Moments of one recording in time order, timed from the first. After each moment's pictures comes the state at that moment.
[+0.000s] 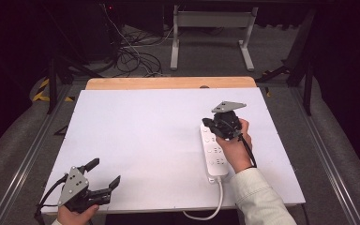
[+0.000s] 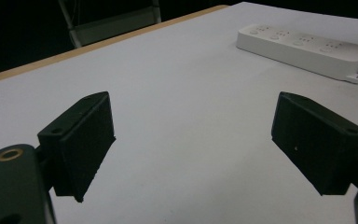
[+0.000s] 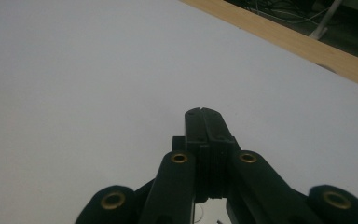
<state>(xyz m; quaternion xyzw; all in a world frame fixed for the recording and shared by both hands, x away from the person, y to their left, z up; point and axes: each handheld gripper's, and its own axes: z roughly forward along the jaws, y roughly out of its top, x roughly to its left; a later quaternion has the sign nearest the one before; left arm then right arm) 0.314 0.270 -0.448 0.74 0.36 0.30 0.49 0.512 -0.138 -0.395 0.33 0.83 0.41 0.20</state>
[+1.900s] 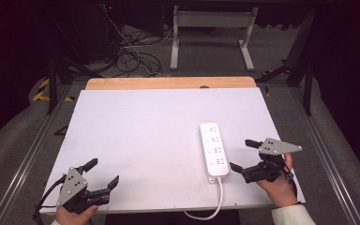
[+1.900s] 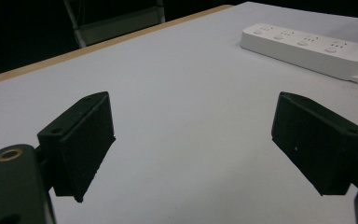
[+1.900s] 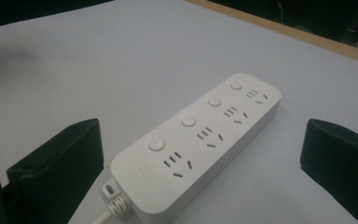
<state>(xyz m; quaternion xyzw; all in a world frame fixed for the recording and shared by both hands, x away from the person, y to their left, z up) 0.312 0.271 -0.447 0.73 0.37 0.31 0.48 0.419 -0.248 -0.431 0.27 0.81 0.50 0.17</state>
